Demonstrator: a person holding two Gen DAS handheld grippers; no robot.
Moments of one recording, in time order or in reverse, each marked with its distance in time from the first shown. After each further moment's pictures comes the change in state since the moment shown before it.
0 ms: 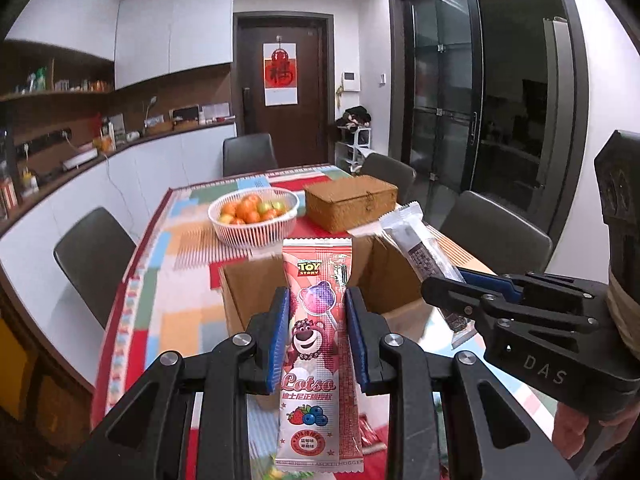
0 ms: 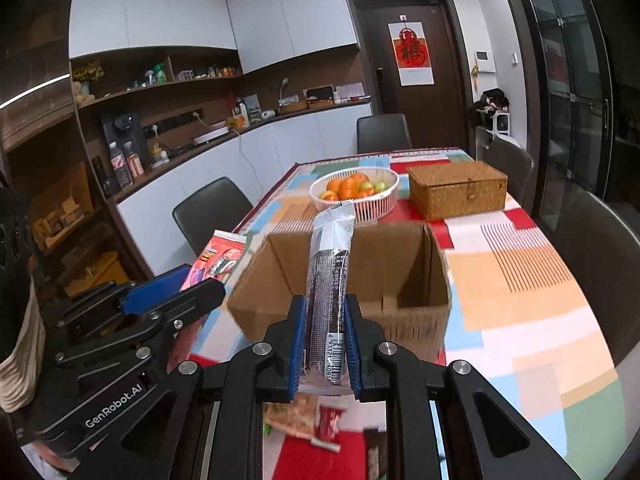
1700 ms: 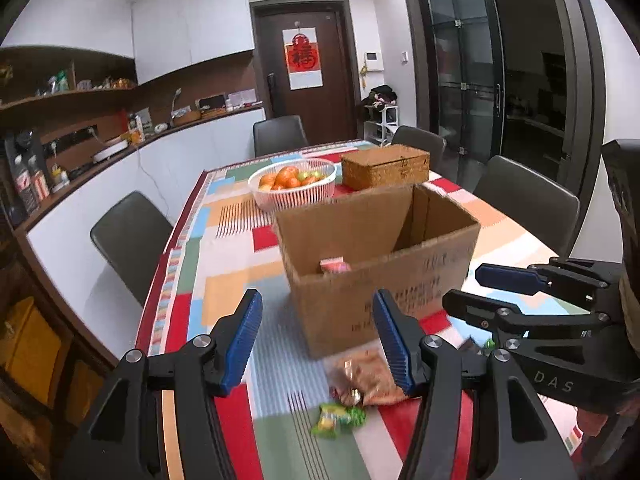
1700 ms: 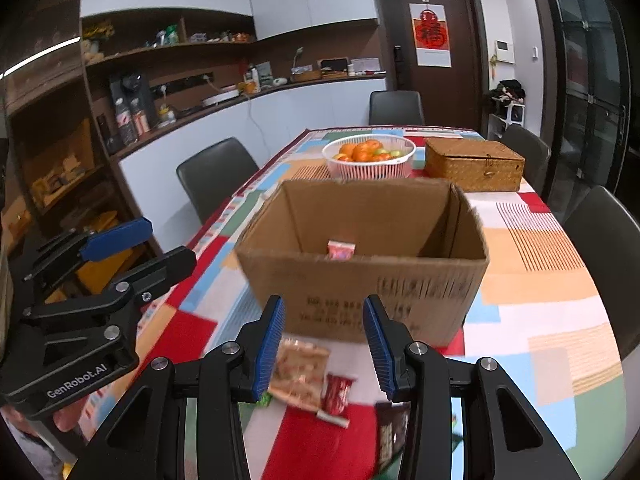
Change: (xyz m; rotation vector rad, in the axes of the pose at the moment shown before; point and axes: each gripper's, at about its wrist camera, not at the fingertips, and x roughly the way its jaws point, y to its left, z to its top) left arm -0.030 0.017 -0.071 0.019 0.072 0.123; right arm 0.018 0.029 -0.048 -0.086 0.108 -0.002
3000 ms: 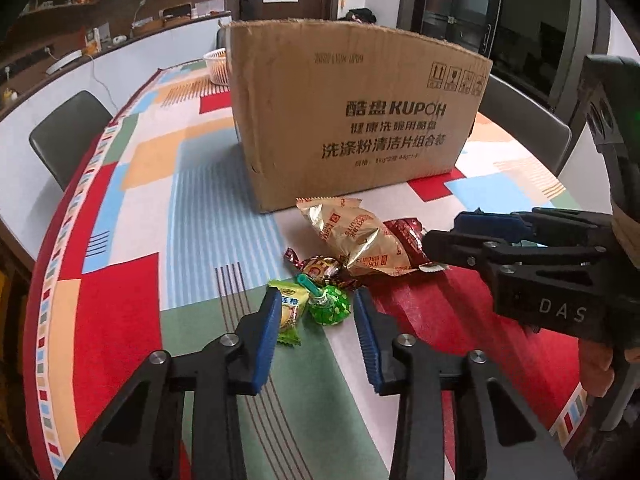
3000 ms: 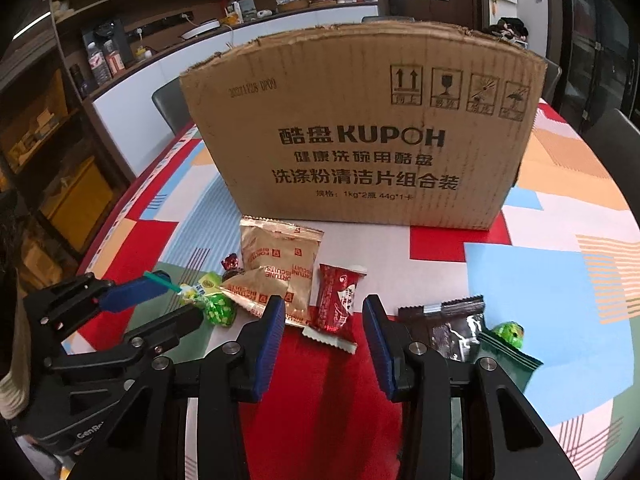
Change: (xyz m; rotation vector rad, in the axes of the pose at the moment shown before) left arm 0.093 -0.004 -0.114 -0.040 0.299 -0.186; right arm 0.084 -0.011 -0.086 0.054 0.253 -0.014
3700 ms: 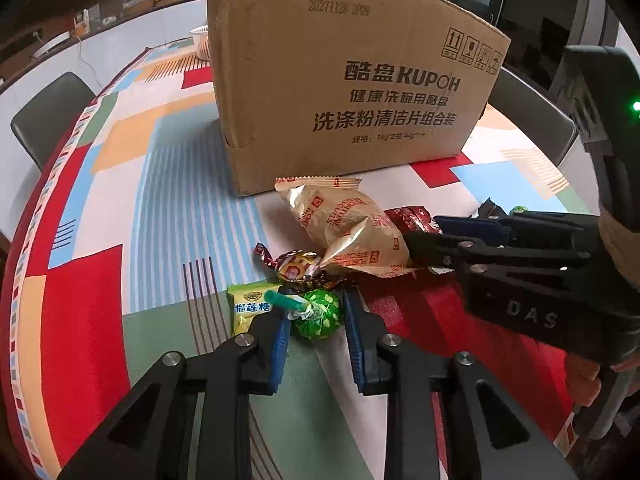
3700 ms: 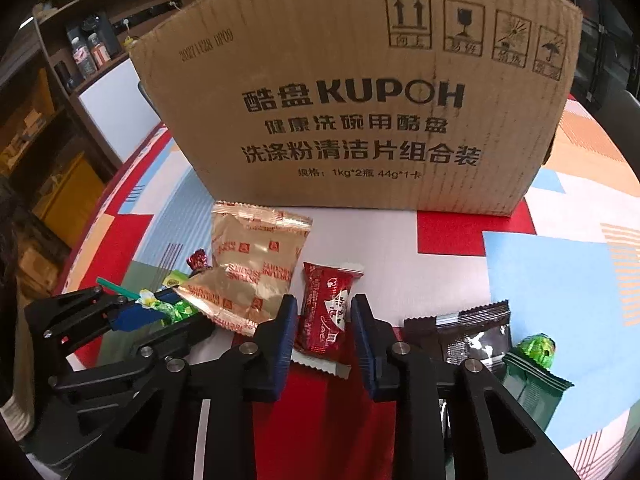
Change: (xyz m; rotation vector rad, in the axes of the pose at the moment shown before) left arm 0.034 0.001 0.004 -0.021 0.064 -0.042; right arm 0.043 -0.005 0.004 0.028 0.074 0.003
